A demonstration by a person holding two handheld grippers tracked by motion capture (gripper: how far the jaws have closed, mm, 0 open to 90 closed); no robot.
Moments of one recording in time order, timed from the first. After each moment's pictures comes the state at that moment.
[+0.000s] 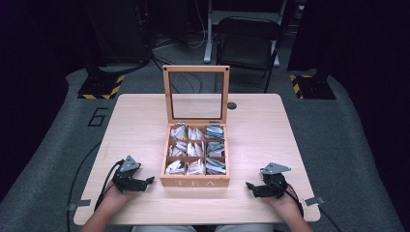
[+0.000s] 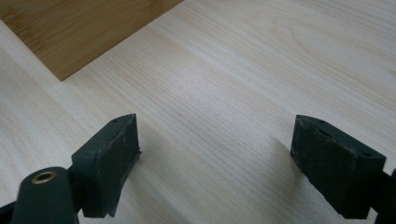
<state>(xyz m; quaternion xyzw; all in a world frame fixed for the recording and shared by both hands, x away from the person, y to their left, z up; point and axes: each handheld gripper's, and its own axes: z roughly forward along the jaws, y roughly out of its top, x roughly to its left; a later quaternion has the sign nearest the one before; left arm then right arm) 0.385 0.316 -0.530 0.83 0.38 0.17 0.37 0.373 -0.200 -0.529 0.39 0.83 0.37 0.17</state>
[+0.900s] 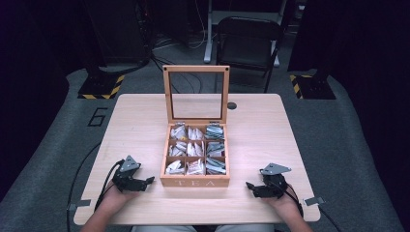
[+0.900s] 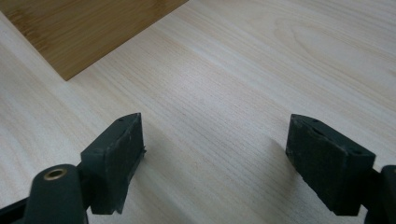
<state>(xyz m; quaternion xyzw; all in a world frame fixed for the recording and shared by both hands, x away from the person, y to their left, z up) 0.386 0.316 -0.530 0.83 0.38 0.17 0.37 0.370 -0.200 -0.528 0.39 0.83 0.37 0.17</state>
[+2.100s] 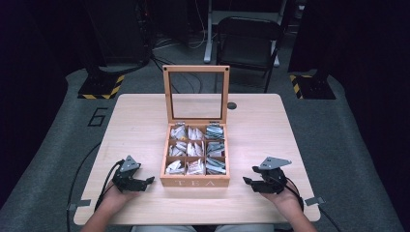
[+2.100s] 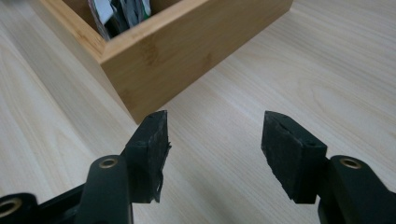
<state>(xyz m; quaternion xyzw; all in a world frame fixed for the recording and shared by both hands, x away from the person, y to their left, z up) 0.385 0.315 -0.530 0.83 0.38 0.17 0.37 0.365 -0.183 -0.475 0.35 0.84 0.39 0.15</state>
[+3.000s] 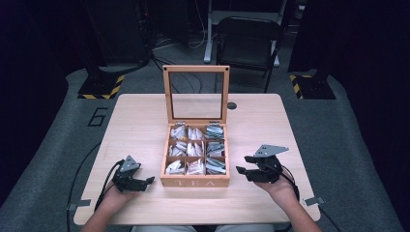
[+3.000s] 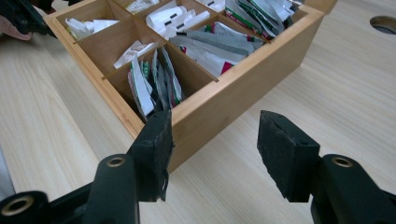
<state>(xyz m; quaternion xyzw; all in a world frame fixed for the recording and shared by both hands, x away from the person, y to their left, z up) 0.385 0.315 -0.530 0.83 0.38 0.17 0.37 0.380 -0.160 -0.432 0.32 0.84 0.42 0.13</state>
